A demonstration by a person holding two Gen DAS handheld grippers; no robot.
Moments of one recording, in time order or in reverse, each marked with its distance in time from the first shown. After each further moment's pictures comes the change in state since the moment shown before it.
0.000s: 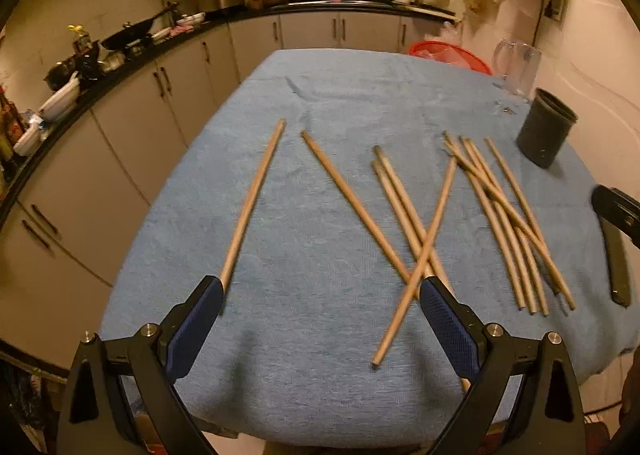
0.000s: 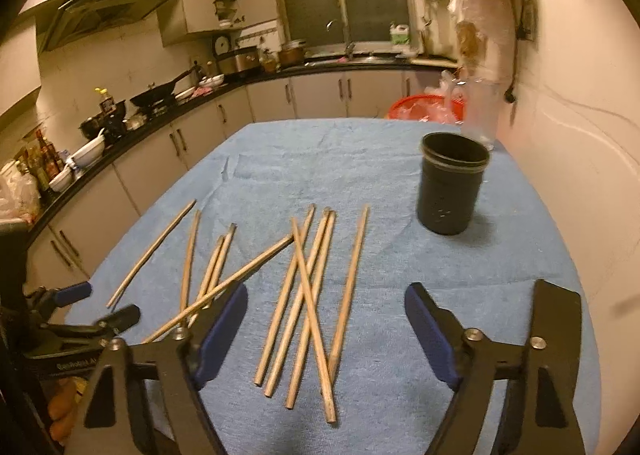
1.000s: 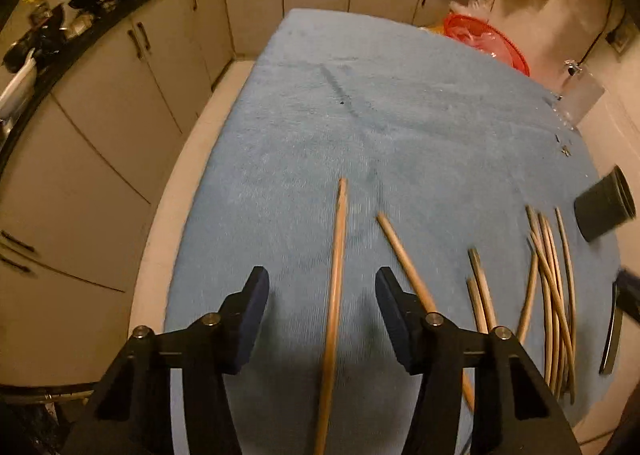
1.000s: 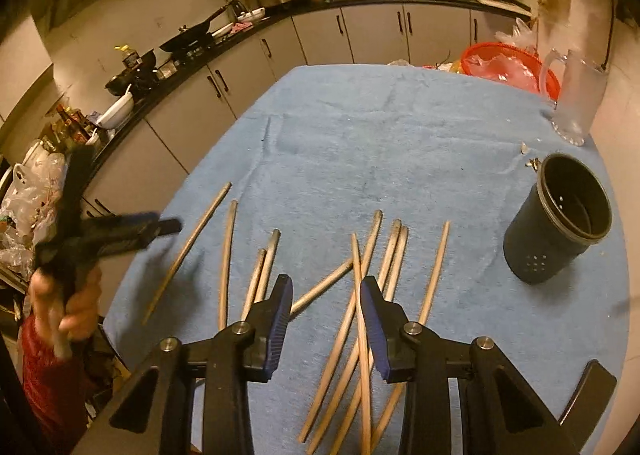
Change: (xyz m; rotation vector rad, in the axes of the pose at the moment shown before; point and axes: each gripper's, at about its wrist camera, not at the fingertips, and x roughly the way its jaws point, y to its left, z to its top) left arm 0.112 0.080 0.142 -0.038 0.260 -0.063; right arm 0.091 0.016 0.084 -0.039 0.290 0.169
